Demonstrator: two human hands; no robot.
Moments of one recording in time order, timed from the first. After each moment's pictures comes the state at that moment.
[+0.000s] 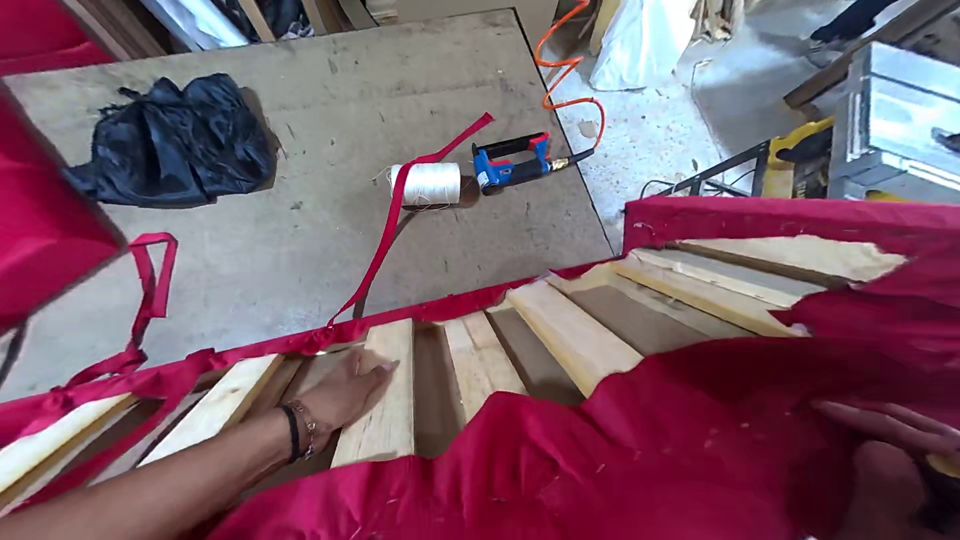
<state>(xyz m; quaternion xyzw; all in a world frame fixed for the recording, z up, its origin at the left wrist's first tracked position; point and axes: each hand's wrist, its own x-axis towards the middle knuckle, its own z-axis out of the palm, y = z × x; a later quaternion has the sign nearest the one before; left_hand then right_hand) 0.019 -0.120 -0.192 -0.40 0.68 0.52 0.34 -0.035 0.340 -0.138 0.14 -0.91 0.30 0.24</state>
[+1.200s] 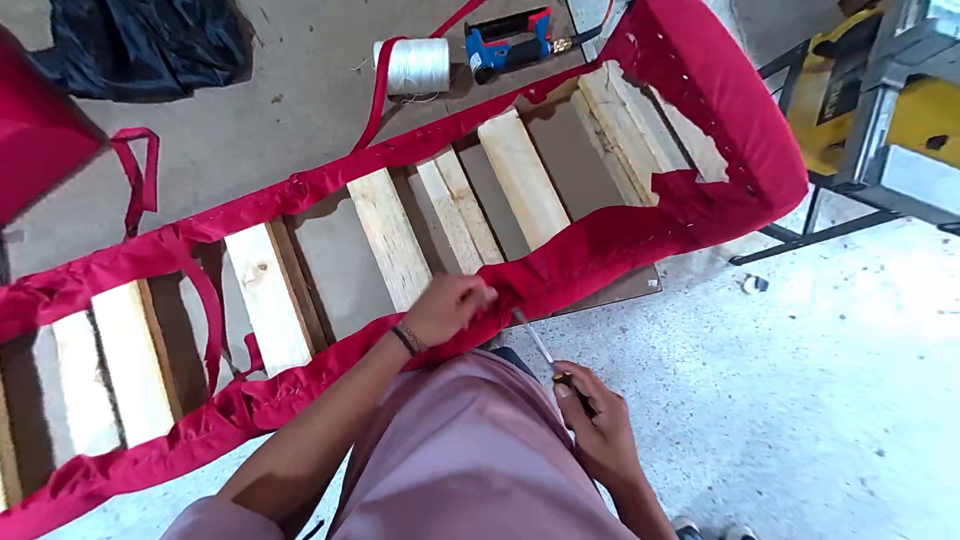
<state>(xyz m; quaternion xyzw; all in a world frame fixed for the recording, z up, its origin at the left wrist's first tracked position) 0.081 0.021 -0.274 0.03 0.84 0.52 0.16 0.154 0.320 -0.286 0.13 -0.84 0.51 -0.12</state>
